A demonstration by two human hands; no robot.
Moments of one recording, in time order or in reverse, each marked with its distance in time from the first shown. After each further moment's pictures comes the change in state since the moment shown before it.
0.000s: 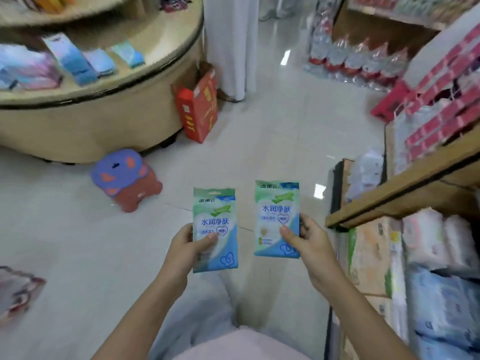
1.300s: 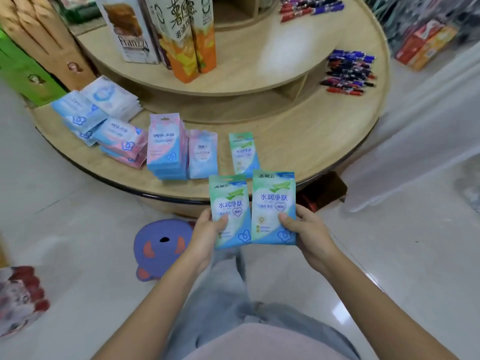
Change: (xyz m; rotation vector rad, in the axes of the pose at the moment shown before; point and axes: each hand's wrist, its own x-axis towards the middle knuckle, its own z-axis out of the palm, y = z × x) left_hand 0.564 0.398 -0.211 -0.543 0.461 -0.013; right_hand 0.655 -0.219 0.484 -0.277 -0.631 0.285
